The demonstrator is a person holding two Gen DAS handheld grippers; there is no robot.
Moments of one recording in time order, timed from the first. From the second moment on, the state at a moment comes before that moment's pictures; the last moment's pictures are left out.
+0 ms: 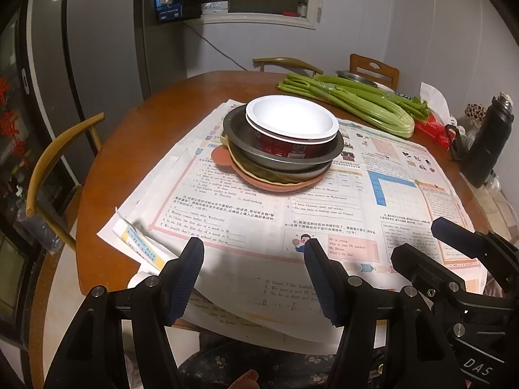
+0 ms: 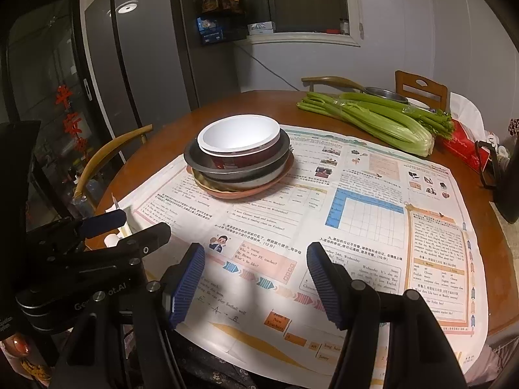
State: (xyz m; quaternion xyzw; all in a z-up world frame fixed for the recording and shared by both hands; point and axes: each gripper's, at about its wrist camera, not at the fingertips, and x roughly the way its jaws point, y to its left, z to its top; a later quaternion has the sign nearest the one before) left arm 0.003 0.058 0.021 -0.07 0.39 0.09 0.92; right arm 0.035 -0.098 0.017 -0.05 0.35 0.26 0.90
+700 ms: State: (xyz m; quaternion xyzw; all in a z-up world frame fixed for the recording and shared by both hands) left arm 0.002 0.059 0.020 -0.07 0.39 0.09 0.92; right arm 0.034 -0.097 0.012 -0.05 0.35 0.25 0.90
